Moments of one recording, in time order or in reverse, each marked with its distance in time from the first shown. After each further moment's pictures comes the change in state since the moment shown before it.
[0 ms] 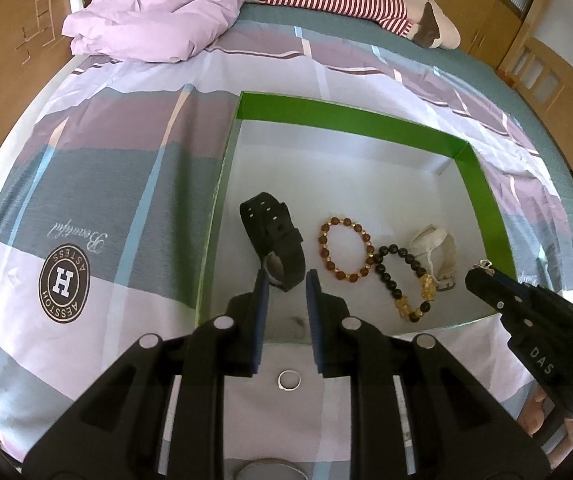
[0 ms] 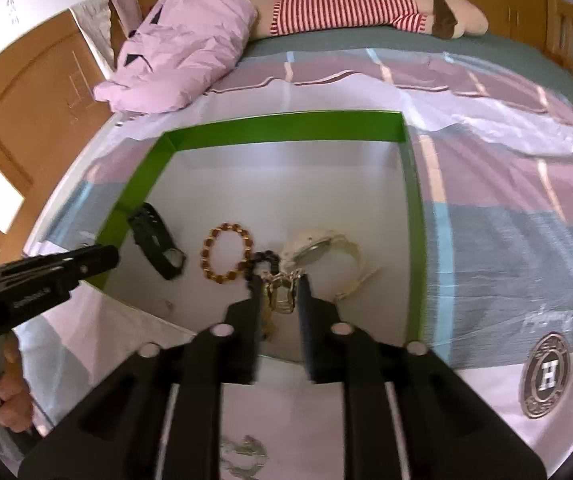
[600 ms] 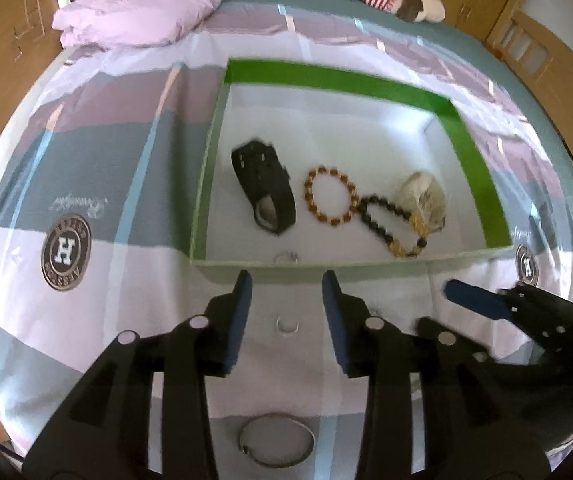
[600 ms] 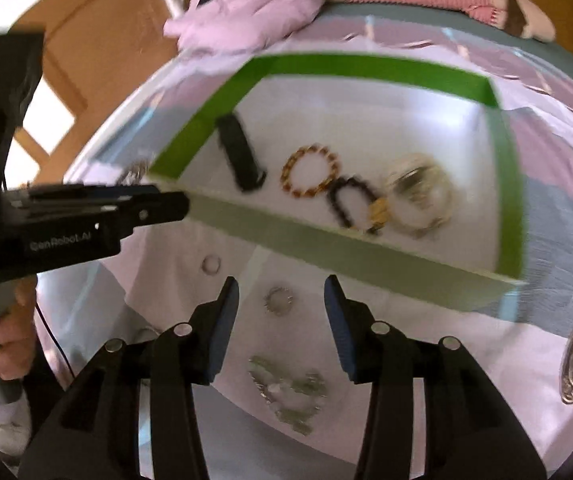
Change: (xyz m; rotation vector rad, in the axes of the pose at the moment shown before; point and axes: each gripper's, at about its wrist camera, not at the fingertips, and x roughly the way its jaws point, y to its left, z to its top) left arm -0.008 -0.004 -0.032 0.053 0.090 -0.015; right arm 0.007 0.050 -0.049 -0.177 0.158 0.187
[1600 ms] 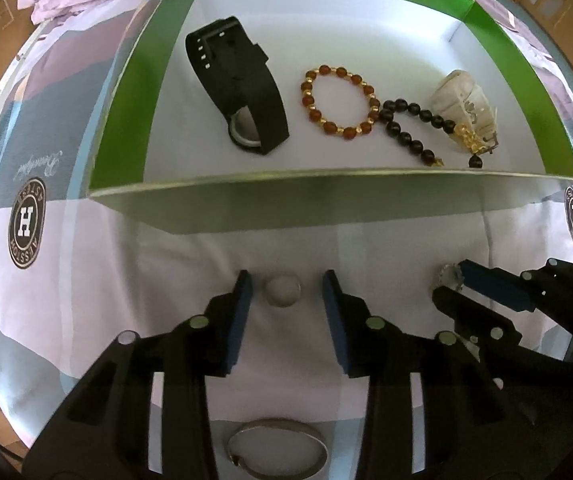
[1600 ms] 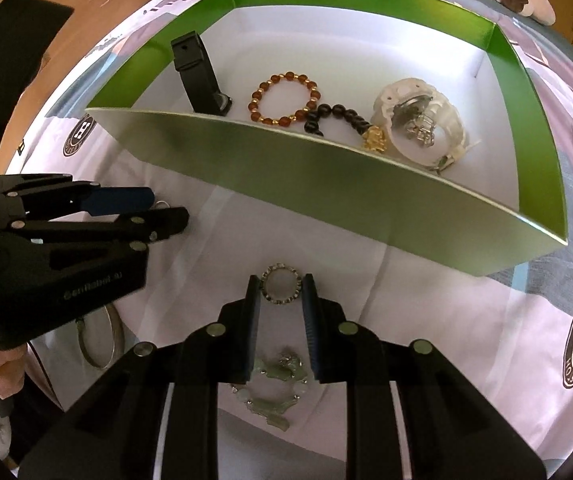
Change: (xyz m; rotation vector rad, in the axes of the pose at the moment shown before) left arm 0.072 -0.013 -0.019 0.076 0.175 0.080; right arm 0.038 -0.006 -0.009 0.014 0.154 -0.123
